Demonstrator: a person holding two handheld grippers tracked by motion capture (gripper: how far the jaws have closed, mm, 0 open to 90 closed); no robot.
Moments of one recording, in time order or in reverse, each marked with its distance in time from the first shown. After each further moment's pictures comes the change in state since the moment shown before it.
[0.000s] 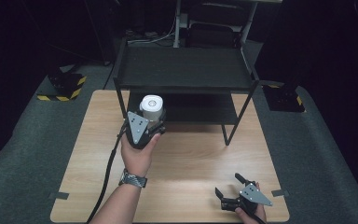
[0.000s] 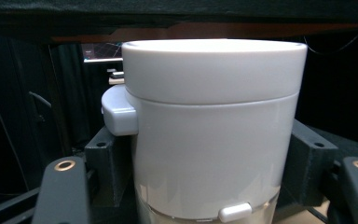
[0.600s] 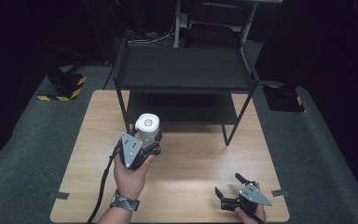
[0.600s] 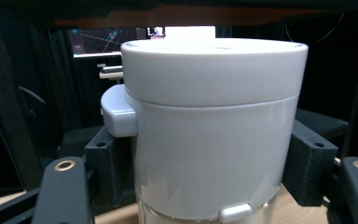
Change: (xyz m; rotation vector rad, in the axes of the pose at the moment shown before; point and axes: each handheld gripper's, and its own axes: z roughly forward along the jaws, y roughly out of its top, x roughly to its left) left arm -0.002 -0.007 -0.049 0.019 -0.047 0.016; right arm 0.003 0.001 0.000 0.005 -0.013 -0.003
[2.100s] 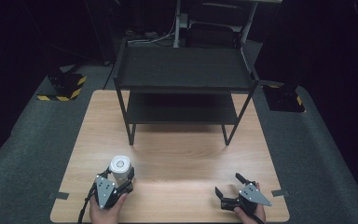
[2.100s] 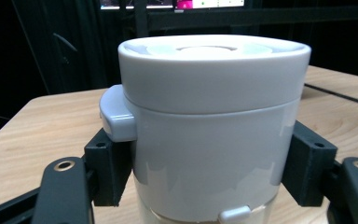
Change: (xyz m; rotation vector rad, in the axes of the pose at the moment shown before) left arm 0.025 -0.104 -0.096 0.119 0.088 -0.017; right arm 0.002 0.001 0.000 0.006 -0.012 -0.003
